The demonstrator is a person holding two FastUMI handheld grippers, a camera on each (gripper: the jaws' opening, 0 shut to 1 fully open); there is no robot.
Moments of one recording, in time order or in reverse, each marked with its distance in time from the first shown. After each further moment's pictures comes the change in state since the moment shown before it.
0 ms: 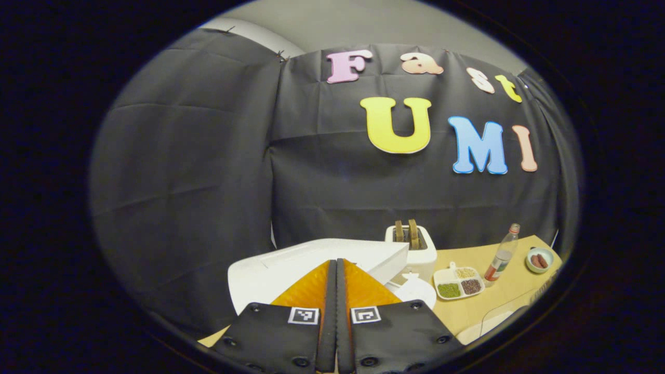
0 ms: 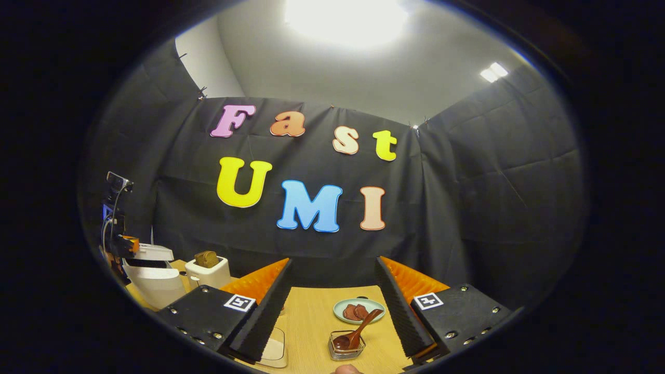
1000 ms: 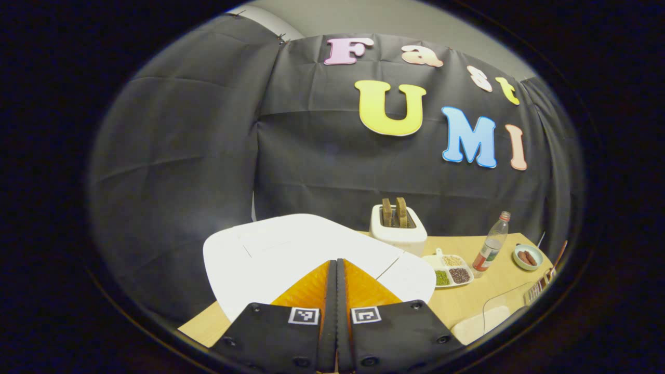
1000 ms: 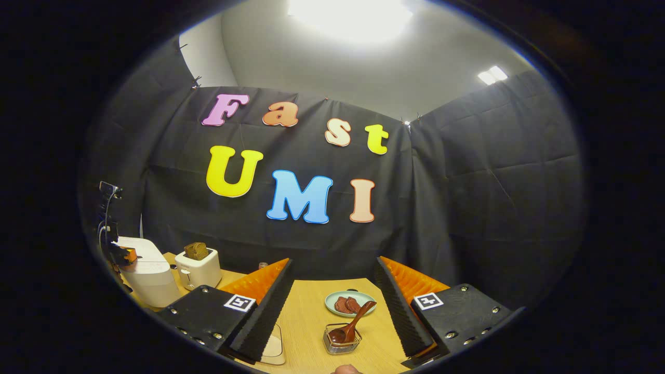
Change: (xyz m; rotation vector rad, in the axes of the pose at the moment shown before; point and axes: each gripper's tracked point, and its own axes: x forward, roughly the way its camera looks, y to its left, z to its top) left arm 0.018 -0.022 -0.086 -0.077 0.141 -0.122; right arm -0.007 0.016 -0.014 -0.045 0.061 -0.074
